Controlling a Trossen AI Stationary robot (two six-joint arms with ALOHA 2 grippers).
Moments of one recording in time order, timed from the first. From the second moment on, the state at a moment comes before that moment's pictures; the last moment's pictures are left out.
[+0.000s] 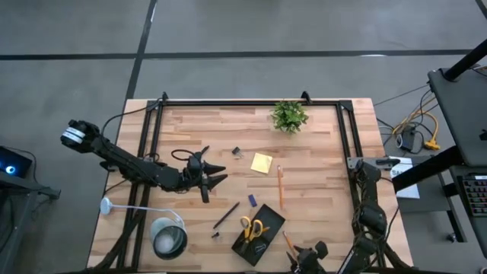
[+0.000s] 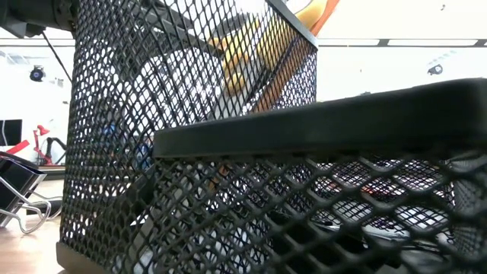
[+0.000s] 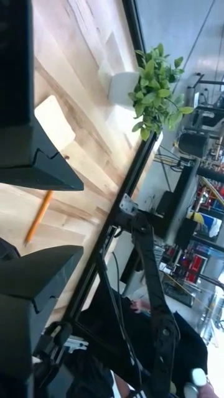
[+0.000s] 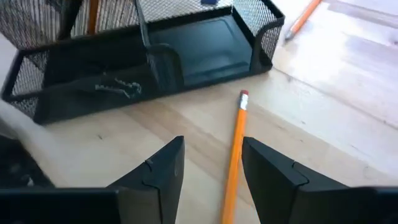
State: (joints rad) left arm -0.39 1.19 0.45 0.68 -0.63 -0.44; right arm 1.07 2.49 2.01 -1.48 0.84 2.23
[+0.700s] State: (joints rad) left arm -0.39 1.19 0.49 0.76 -0.51 -0.43; right arm 1.10 2.49 2.05 -1.47 0.97 2.33
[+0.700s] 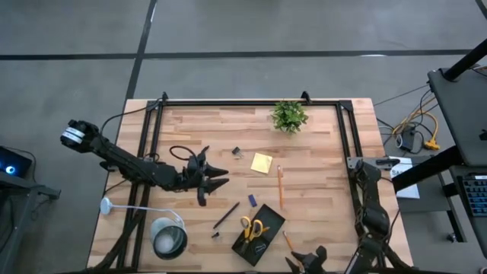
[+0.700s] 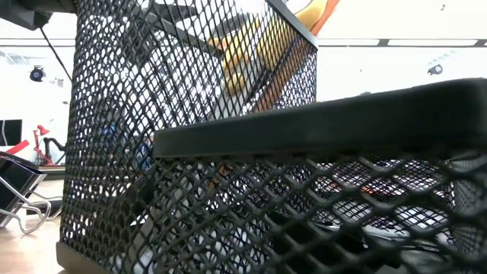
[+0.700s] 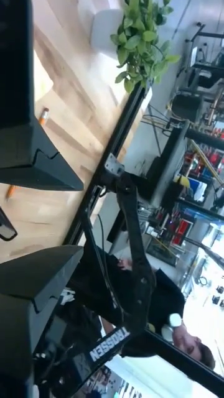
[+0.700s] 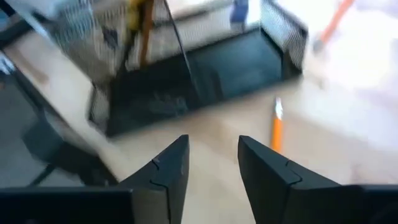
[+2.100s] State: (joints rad) left arm -0.34 1.19 0.51 0.75 -0.51 -0.41; right arm 1.08 2.62 2.05 -1.33 0.92 2.27
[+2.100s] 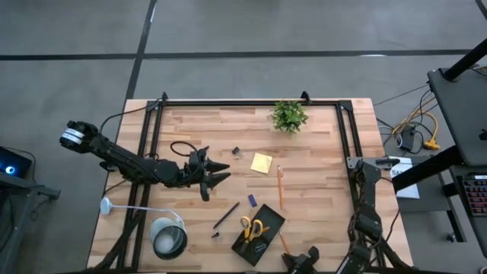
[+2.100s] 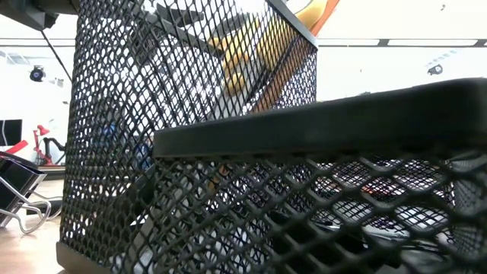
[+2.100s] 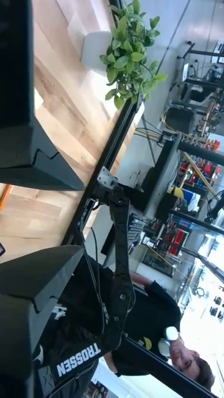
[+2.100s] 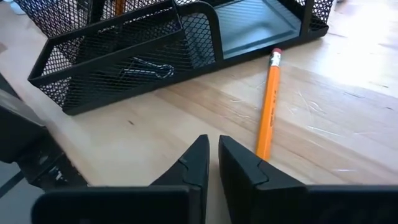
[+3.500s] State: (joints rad) left arm -0.34 1.24 0.50 0.74 -0.43 -0.35; right arm 1.03 2.61 2.12 -1.54 0.70 2.33
